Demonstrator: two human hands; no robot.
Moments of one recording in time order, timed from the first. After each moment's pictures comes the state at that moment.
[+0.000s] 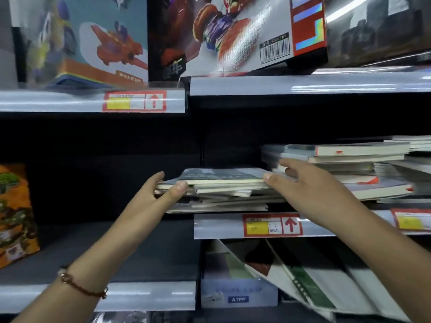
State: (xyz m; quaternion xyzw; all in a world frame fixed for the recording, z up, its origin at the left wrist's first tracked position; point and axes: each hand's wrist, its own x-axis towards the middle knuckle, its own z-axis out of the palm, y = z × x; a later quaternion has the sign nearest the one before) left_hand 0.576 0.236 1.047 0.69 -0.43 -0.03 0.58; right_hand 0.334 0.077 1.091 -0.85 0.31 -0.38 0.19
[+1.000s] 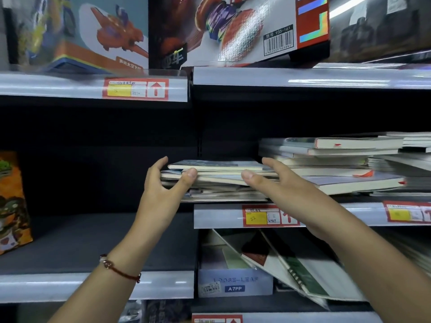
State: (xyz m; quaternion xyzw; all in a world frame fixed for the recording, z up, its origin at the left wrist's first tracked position) left_hand 0.565 0.206 1.034 0.63 -0.39 0.04 0.68; right_hand 0.352 0.095 1.075 -0.83 0.29 -0.33 0.34
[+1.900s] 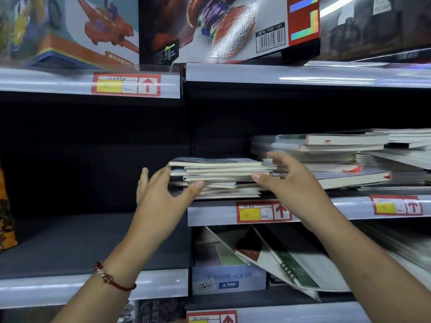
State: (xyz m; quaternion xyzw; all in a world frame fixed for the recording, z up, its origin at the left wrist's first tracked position) left_hand 0.563 0.205 1.025 0.71 -0.45 0.13 0.53; right_hand 0.351 0.073 1.063 -0.78 0.28 -0.48 0.30
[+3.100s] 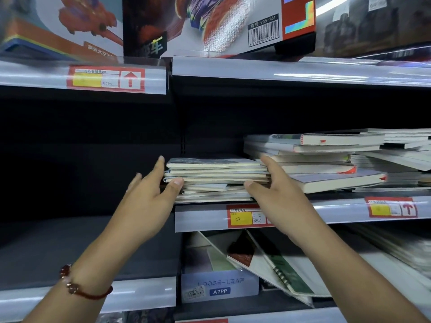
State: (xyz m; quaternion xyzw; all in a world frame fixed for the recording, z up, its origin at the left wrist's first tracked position) left_hand 0.561 0.209 1.041 0.74 -0.47 0.09 0.47; right_hand 0.358 0.077 1.053 -0.79 0.29 -0.44 0.32
